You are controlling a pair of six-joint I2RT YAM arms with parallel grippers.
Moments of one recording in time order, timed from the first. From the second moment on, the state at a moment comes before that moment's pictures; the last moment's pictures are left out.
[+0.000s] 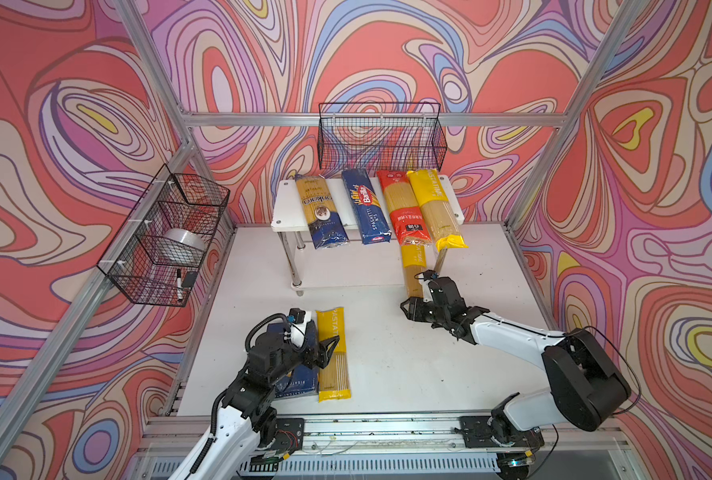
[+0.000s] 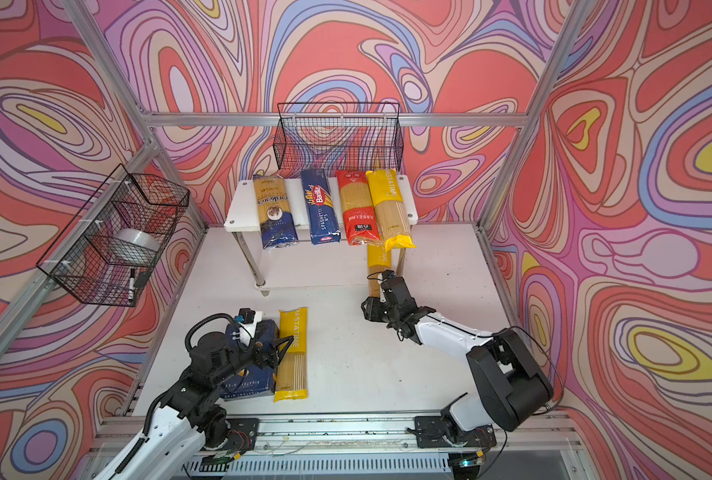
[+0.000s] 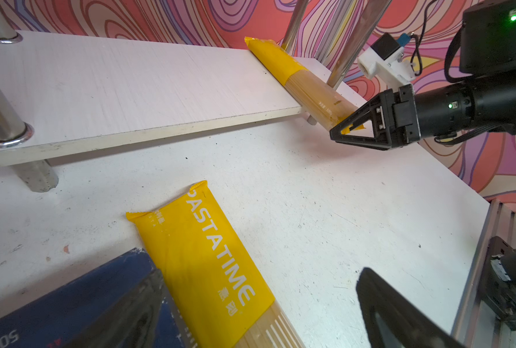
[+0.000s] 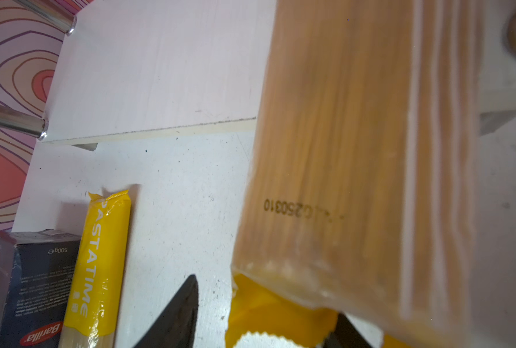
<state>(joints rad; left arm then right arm) -0.38 0.47 0.18 -0.08 0.31 -0.24 0.49 1.47 0.72 0.01 -0.12 0.56</state>
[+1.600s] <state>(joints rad) -0.38 0.37 0.41 -0.48 -0.08 -0.33 1.14 1.53 0.87 -0.11 0.17 0.72</state>
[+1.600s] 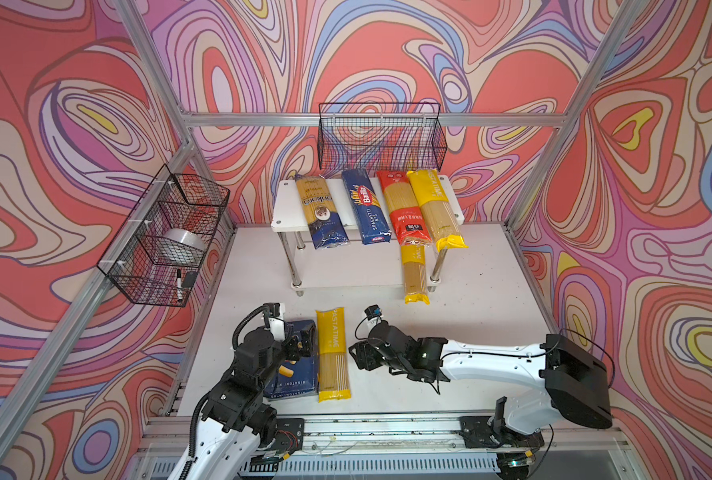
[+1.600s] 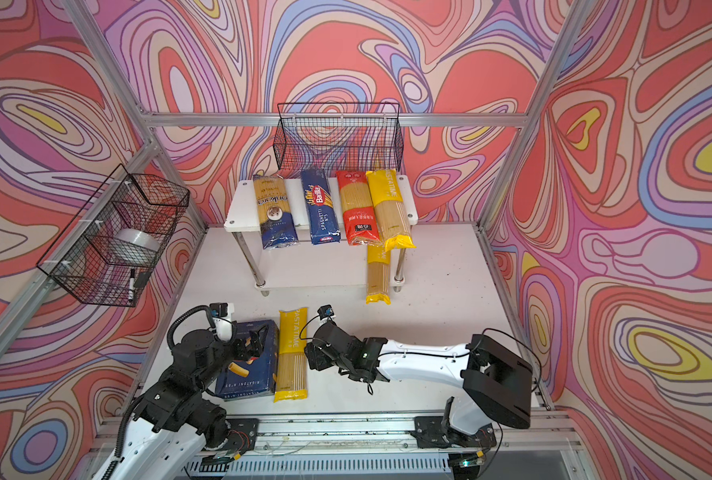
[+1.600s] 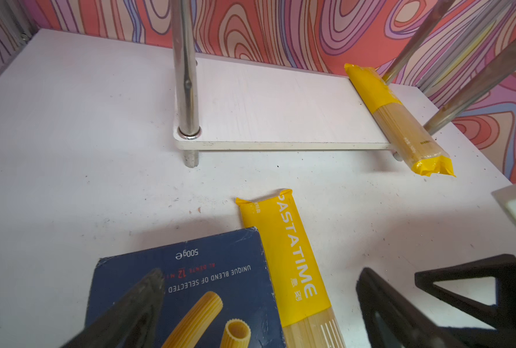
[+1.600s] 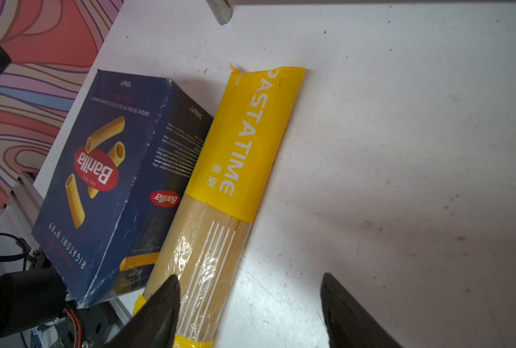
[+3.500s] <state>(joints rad) -0.38 0.45 0.21 -0.29 -0.01 -0.35 1.17 1.87 1.10 -0.24 0.24 0.65</state>
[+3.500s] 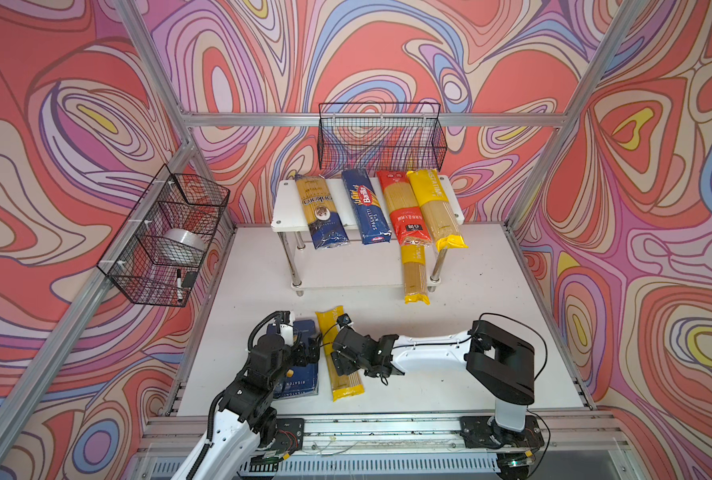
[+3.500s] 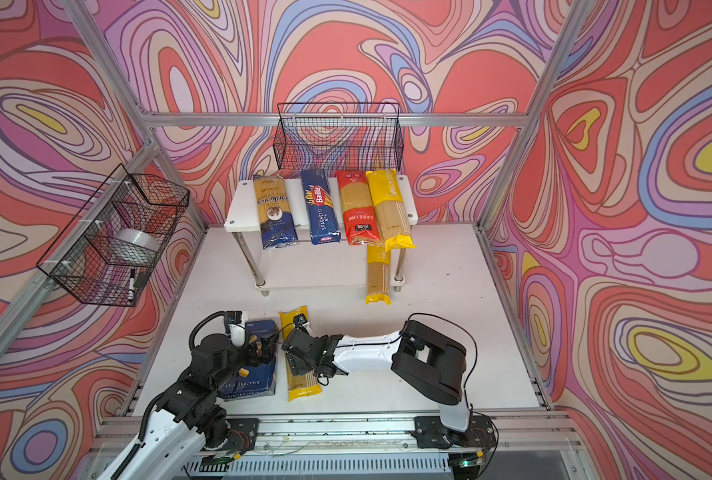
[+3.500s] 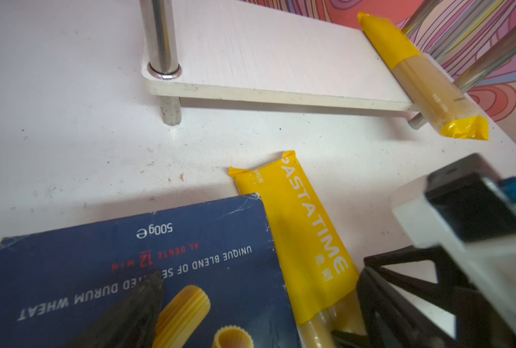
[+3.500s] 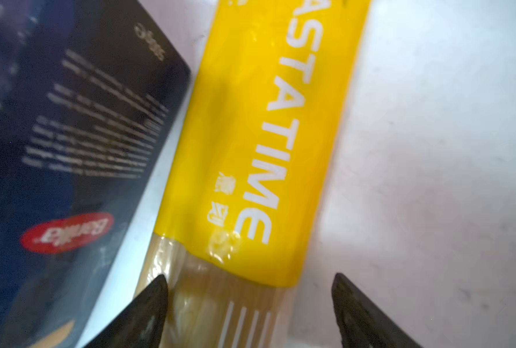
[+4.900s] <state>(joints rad) -0.38 0.39 0.23 -0.28 0.02 -0.34 1.27 1.82 1.06 -0.29 0.29 0.59</state>
